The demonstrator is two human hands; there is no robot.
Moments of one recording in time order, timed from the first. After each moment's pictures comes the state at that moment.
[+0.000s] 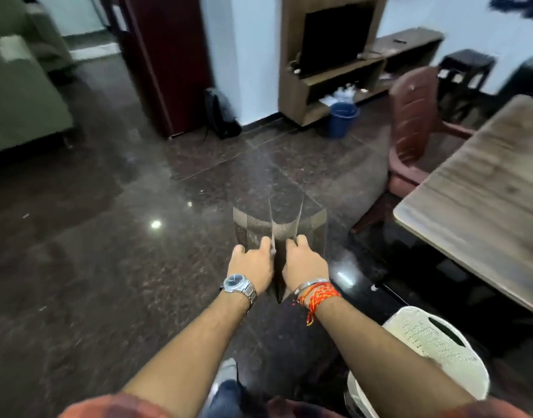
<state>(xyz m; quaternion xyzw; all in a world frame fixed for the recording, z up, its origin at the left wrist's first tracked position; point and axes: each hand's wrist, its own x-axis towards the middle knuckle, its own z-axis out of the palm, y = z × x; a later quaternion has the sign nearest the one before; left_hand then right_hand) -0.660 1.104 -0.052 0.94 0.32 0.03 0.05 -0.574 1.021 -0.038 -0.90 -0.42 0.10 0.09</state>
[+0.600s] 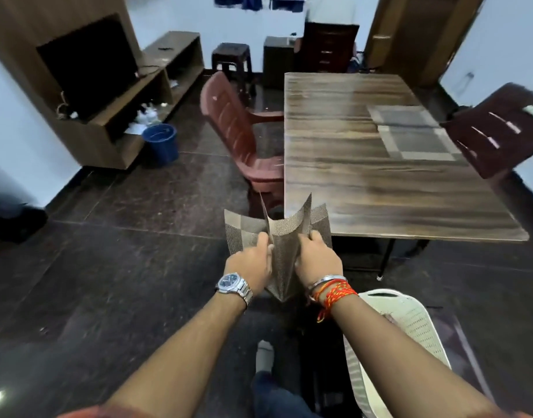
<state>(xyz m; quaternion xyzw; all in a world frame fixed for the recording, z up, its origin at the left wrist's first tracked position) -0.410 1.143 -0.028 0.99 -0.05 0.03 0.15 -0.394 0.996 -0.024 -0.99 -0.04 0.02 0.16</state>
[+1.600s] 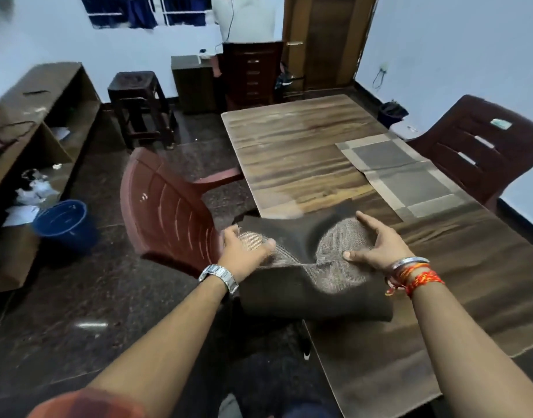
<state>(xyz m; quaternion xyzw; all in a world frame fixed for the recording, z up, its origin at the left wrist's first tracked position) 0.111 1.207 -0.033 0.85 0.00 -0.17 0.50 0.018 0.914 0.005 -0.88 0.18 -0.01 0.43</state>
